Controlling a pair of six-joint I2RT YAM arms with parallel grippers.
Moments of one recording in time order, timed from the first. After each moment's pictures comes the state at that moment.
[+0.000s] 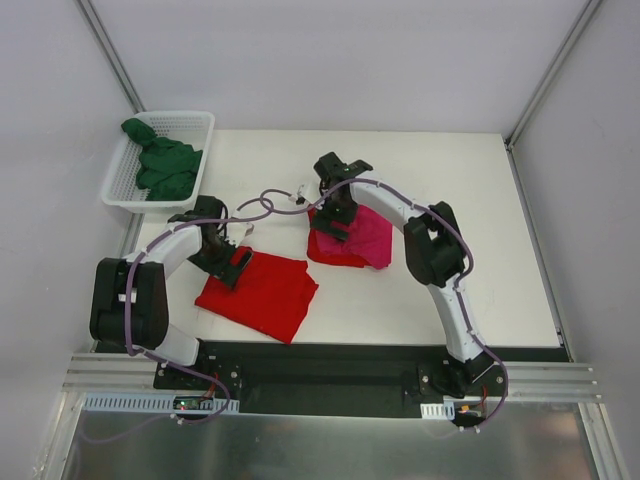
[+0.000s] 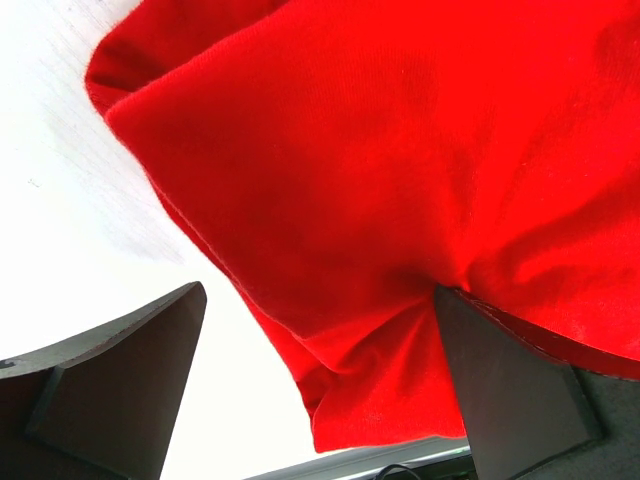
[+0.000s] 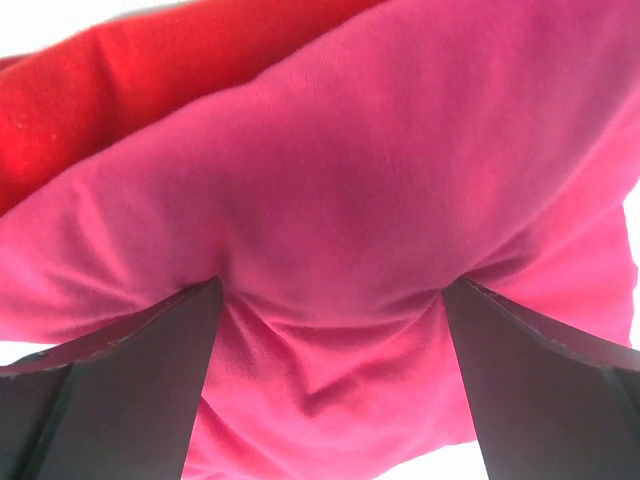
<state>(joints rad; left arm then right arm) -0.10 1.49 0.85 -0.74 0.12 0.46 0.66 2.27 1.96 -0.97 -0.01 -0.65</state>
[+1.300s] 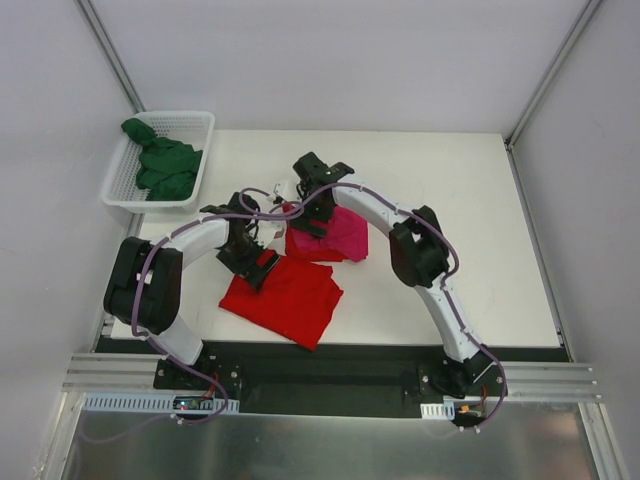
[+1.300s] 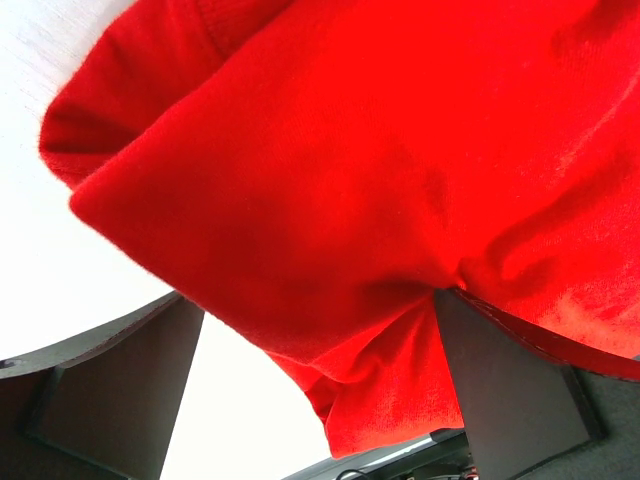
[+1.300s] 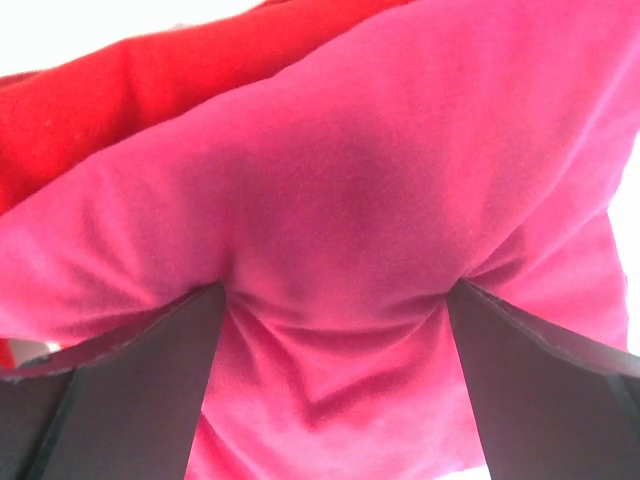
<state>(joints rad) -0.31 1.62 0.96 -0.79 0.20 0.37 0.73 2.40 2.15 -0.92 -0.07 -0.68</state>
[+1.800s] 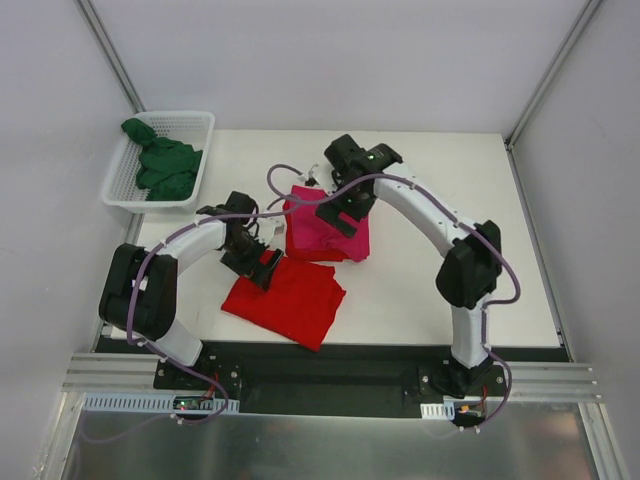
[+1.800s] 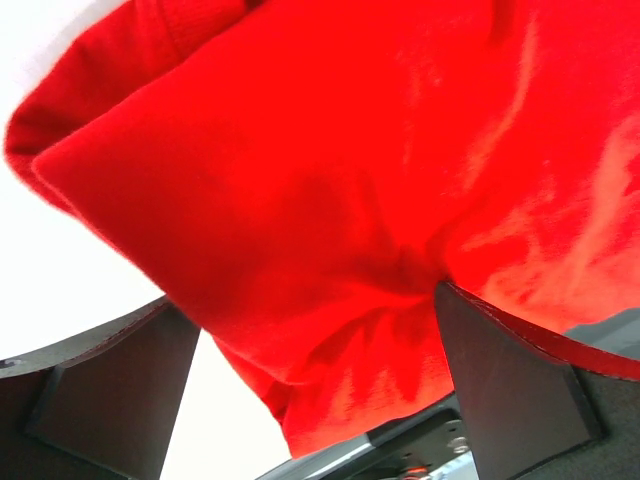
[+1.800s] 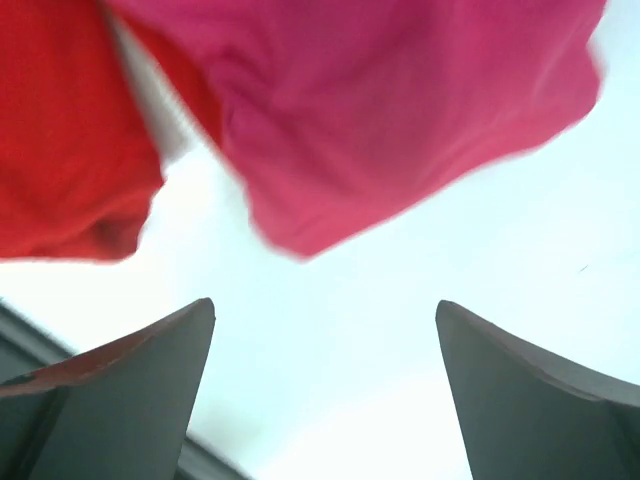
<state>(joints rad) -0.31 1.57 0.95 -0.79 0.31 0.27 0.70 2.02 1.98 -1.20 0.04 -0.42</state>
